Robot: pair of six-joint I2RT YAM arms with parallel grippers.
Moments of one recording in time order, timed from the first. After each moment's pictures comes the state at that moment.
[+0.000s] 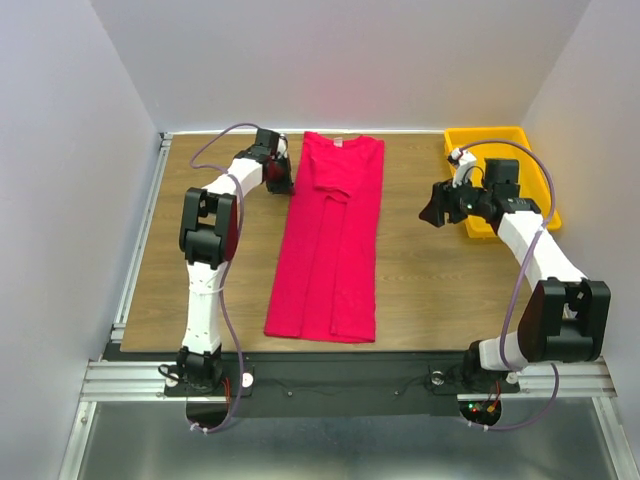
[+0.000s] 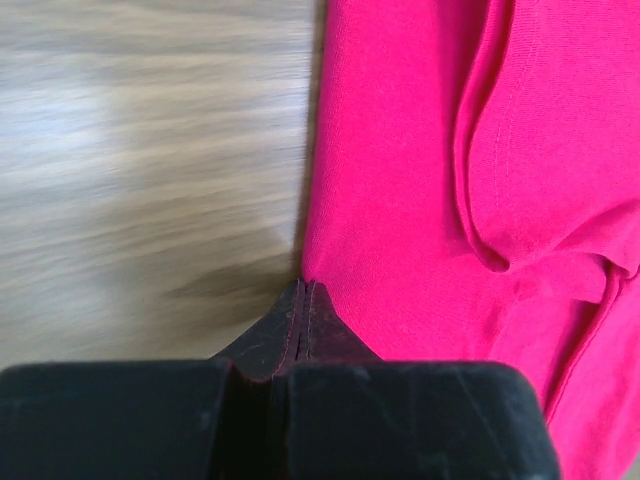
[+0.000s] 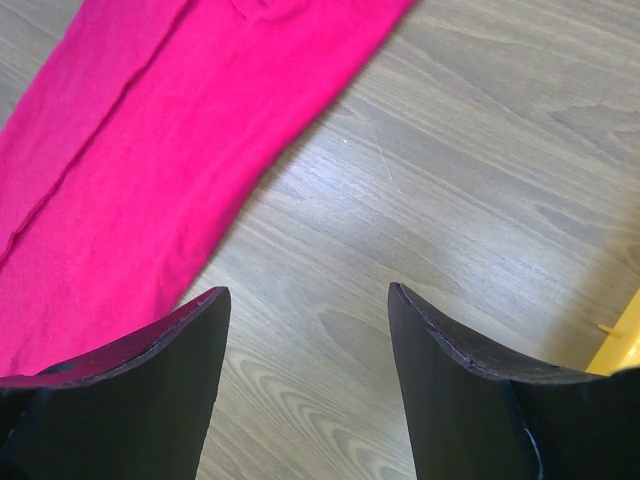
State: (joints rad) left arm -0.26 2.33 1.88 -0.48 0.21 -0.36; right arm -0.05 1.41 1.06 -0.40 -0.65 -0.20
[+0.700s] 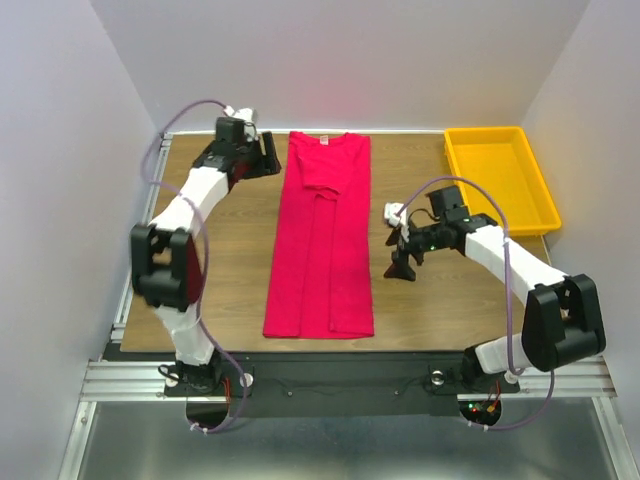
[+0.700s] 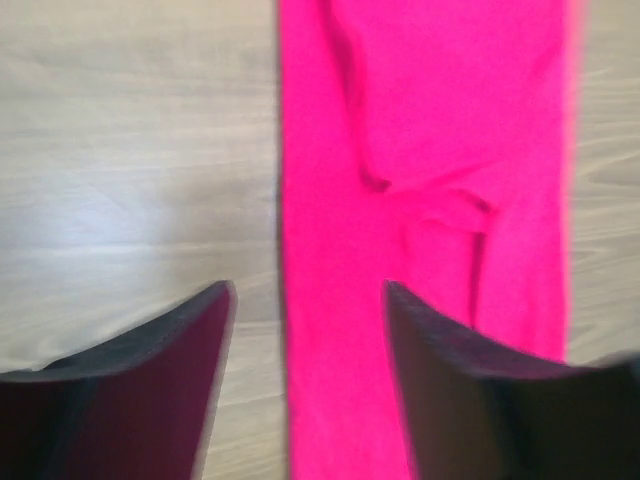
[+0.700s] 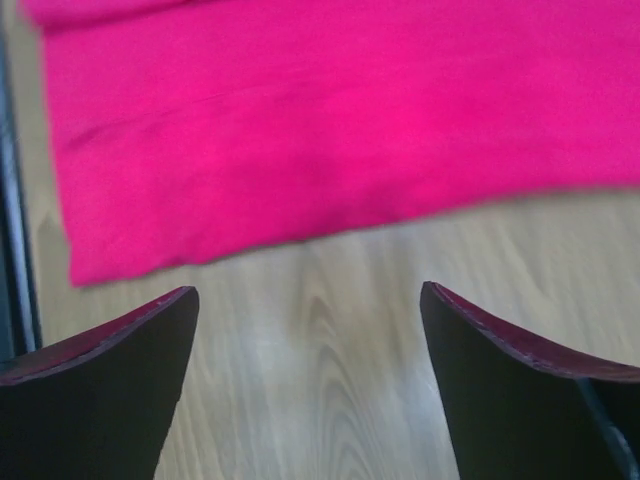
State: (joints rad) left arm -0.19 1.89 1.55 -0.37 0.15 -0.31; right arm 0.24 1.40 0.93 -0.52 -0.86 -0.79
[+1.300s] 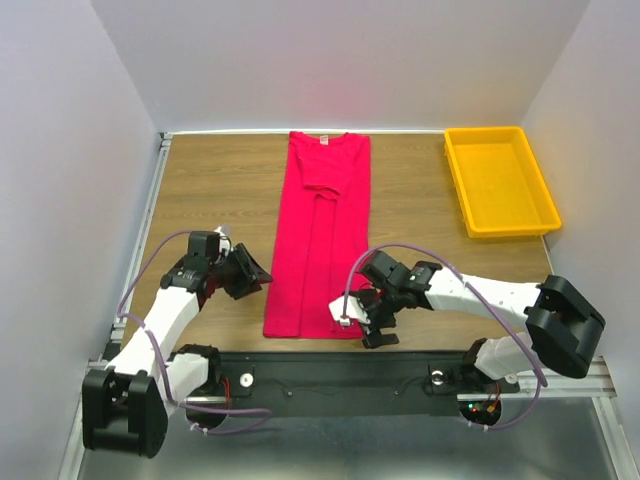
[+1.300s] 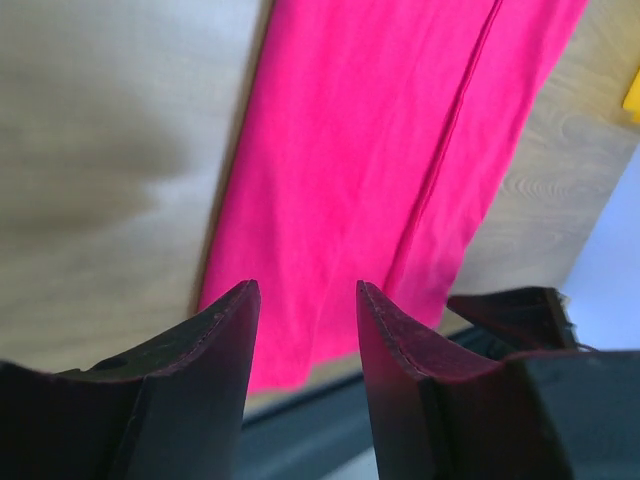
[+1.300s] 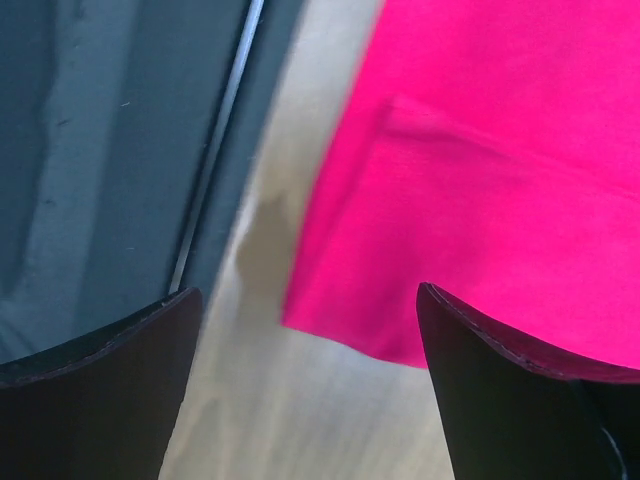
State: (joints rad) left arm -0.14 0.99 0.53 -0.44 0.40 -0.71; right arm 0.89 1.37 0.77 -0.57 -0.57 -0.88
